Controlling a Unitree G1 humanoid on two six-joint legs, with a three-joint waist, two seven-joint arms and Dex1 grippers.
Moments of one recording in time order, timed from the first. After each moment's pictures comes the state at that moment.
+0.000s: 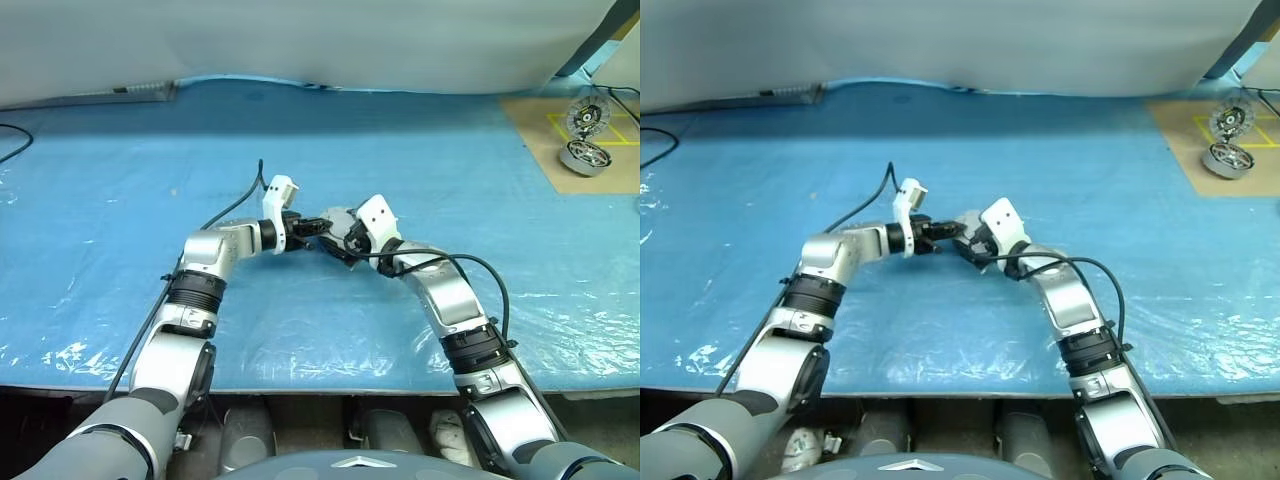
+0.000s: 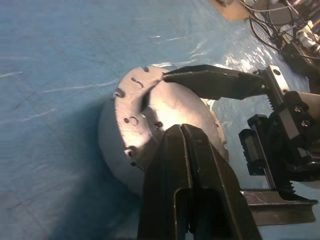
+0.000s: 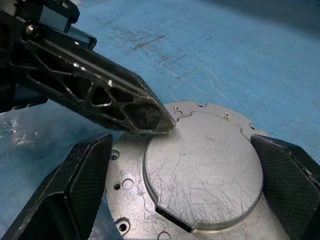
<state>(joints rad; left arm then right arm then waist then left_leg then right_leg) -0.77 0.19 0.00 0.47 -0.39 0.77 -0.77 -0.47 -0.23 0.19 0.09 0.04 0.42 0.54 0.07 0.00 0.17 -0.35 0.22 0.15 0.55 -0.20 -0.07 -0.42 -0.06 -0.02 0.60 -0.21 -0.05</state>
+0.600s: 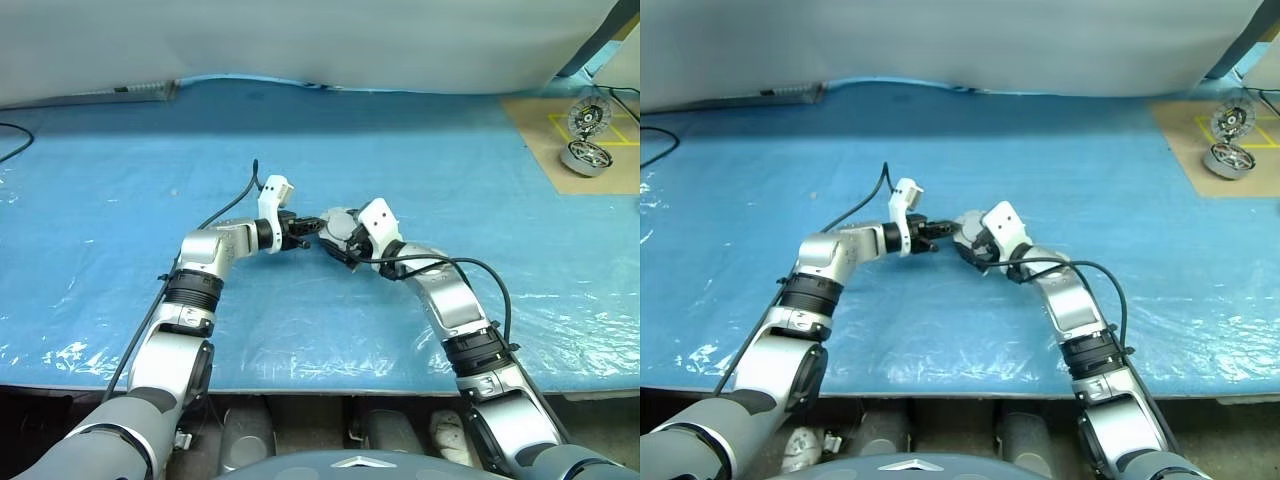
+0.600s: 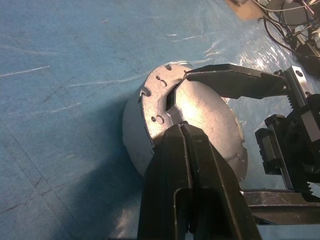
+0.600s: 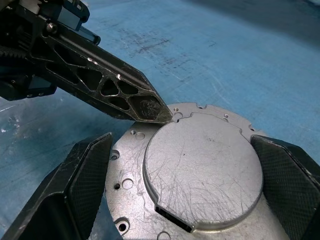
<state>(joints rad) -0.77 0.19 0.00 0.48 -0.38 0.77 -0.77 -0.45 -0.24 0.19 0.11 0.03 0.33 0.57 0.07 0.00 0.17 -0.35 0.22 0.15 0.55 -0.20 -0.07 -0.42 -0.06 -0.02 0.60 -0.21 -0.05</state>
